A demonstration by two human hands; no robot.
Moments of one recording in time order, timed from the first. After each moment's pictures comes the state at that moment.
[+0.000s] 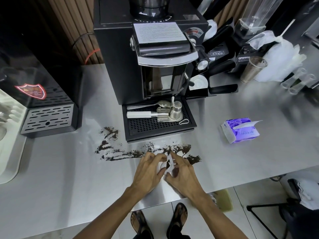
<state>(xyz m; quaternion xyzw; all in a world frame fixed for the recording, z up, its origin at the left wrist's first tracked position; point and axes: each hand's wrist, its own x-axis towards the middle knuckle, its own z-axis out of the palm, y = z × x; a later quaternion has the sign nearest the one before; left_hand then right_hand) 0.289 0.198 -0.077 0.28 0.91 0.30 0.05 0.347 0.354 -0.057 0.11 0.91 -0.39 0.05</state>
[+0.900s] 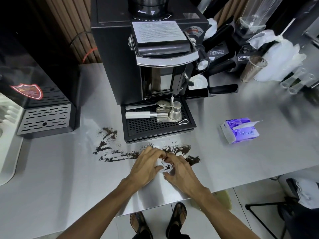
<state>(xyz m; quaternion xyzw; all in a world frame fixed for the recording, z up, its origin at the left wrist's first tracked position) 0.261 0.198 -0.061 0.32 0.90 0.29 0.08 0.332 0.360 -0.064 0.00 0.93 -0.36 0.03</state>
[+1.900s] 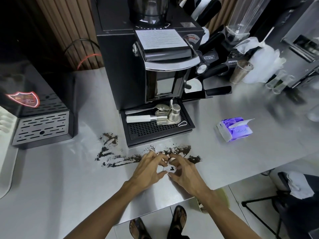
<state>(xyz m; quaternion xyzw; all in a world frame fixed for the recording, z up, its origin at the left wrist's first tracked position) 0.259 0.182 -0.064 0.36 0.87 0.31 0.12 0.341 0.355 -0.058 0.06 0.92 -0.39 0.00</state>
